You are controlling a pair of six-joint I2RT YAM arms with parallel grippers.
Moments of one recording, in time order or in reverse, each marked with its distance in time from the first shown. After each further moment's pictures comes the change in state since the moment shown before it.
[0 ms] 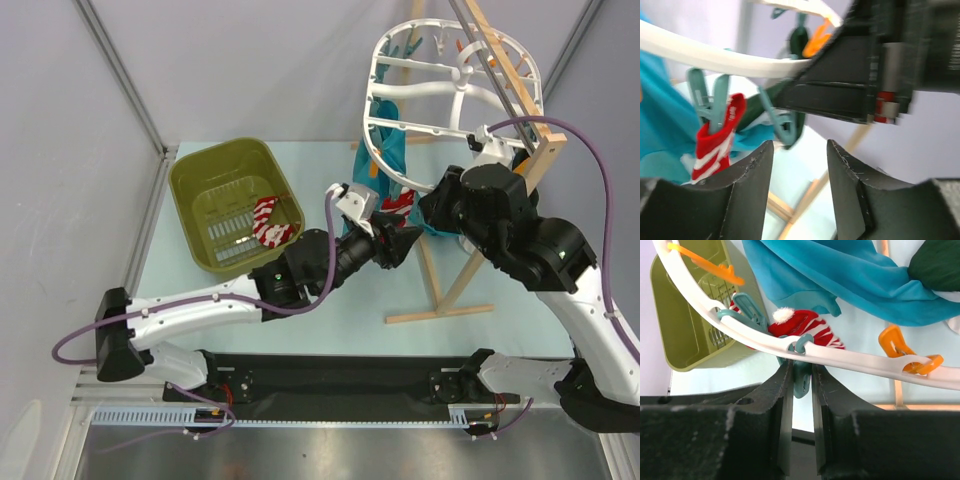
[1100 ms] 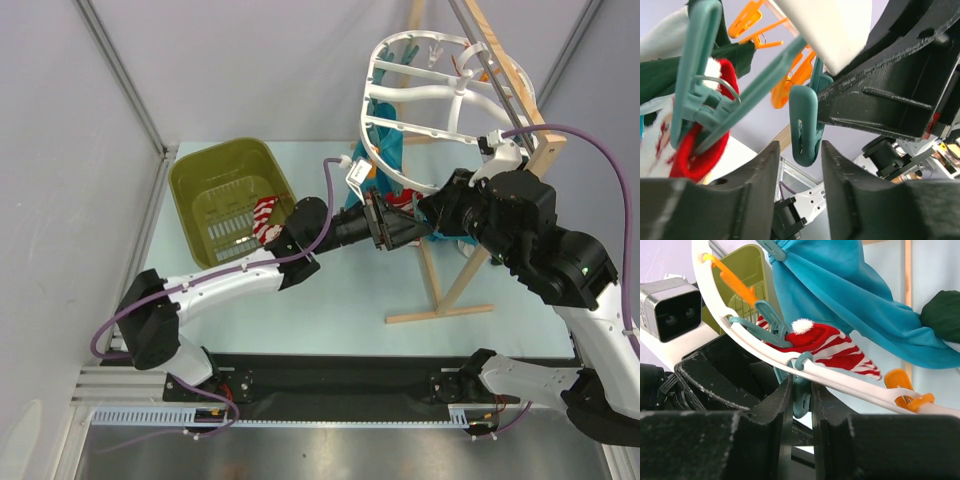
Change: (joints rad) left arm 0.269 0.146 -0.041 0.307 0.742 -0.598; right arm -0.014 -0.074 -0.018 0.068 -0.148 -0.096
